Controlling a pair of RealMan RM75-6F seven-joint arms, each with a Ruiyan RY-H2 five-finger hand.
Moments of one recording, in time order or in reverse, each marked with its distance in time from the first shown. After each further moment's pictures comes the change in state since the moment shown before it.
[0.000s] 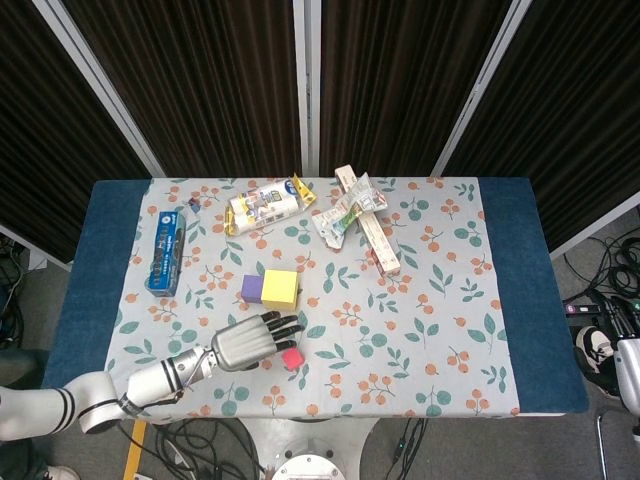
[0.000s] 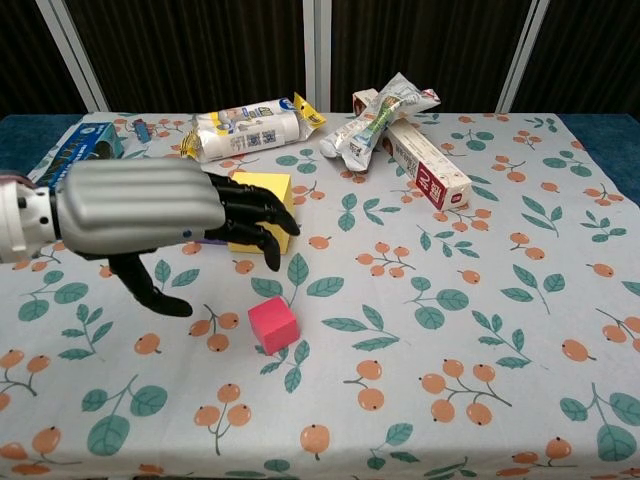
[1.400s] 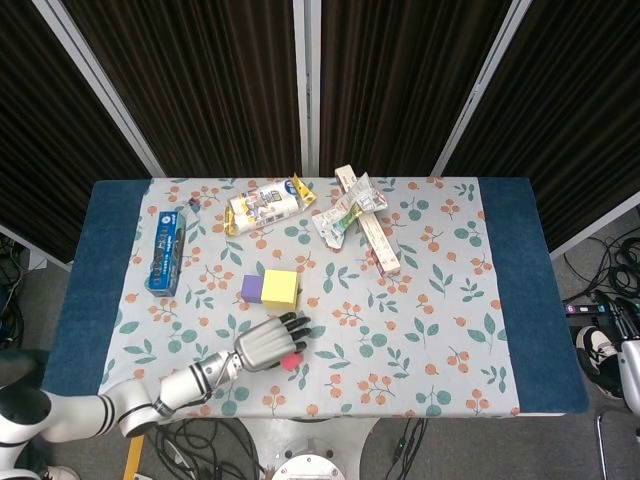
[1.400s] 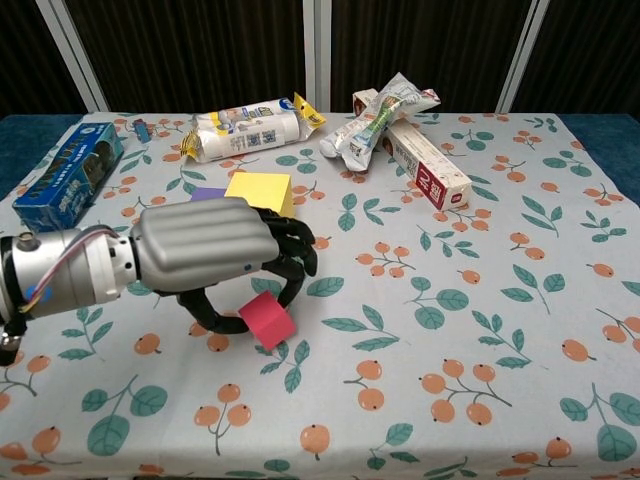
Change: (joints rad) left arm 0.043 -0.199 -0.052 0.144 -0.098 0.001 0.035; right arm -0.009 0.005 0.003 -0.002 0.008 0.003 0.000
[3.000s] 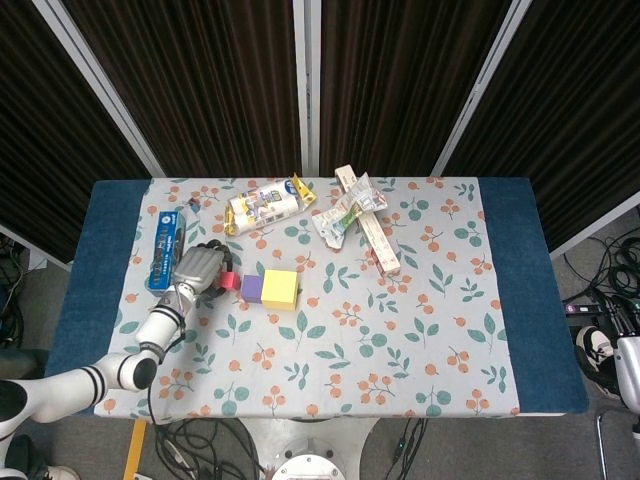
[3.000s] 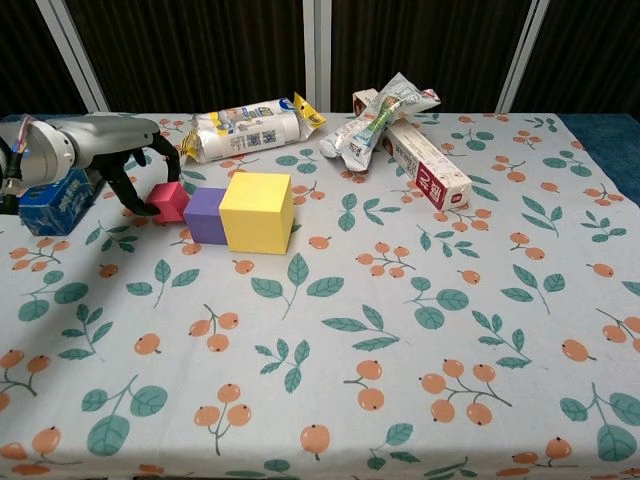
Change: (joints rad) left arm -0.024 0.073 -0.240 0.096 -0.810 -0.279 0.160; right arm 0.011 -0.001 0.004 -0.008 0.010 -0.021 -0.017
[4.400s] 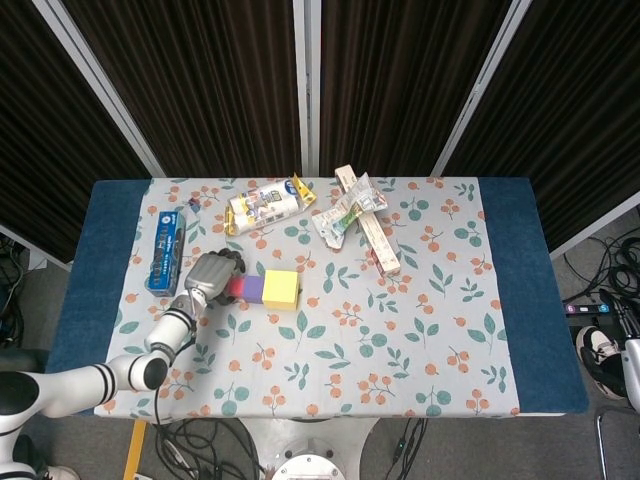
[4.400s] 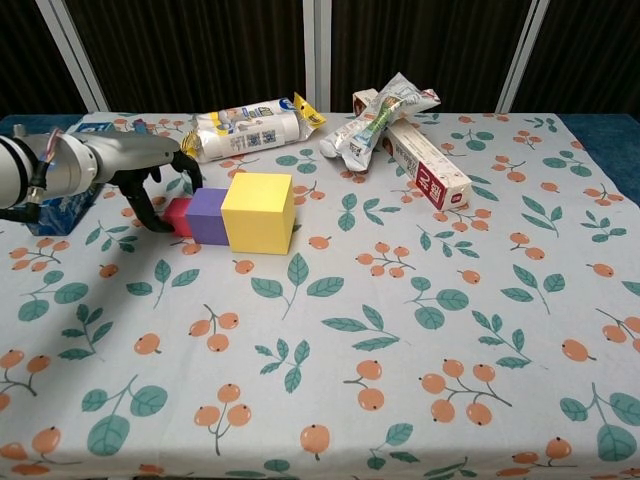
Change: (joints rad) left arm -0.058 -0.003 0.041 -0.055 -0.123 -0.013 0.116; right arm -0.010 -0.004 0.002 0.025 0.011 0.006 0.026
